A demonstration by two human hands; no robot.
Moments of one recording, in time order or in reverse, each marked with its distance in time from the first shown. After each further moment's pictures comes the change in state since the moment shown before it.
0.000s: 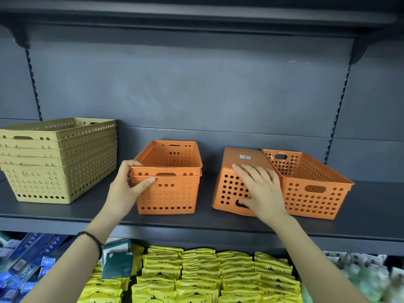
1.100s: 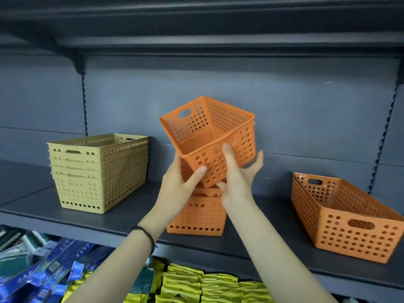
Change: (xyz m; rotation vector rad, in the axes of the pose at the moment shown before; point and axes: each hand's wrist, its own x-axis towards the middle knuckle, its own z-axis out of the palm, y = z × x) left_hand 0.013 0.083 0.029 0.084 0.044 0.162; right_hand 0.097 -0.142 -0.063 2.059 0.194 0.803
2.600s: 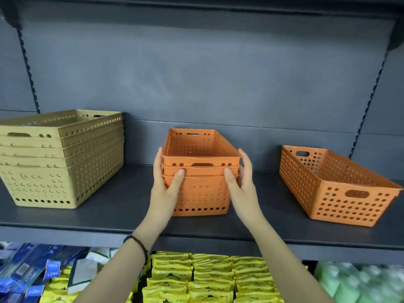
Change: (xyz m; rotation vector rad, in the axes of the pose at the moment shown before) left_hand -0.018 -0.095 0.027 -0.448 -0.043 -0.231; right_hand 0.012 0.058 -0.091 -0.753 -0.248 -0.304
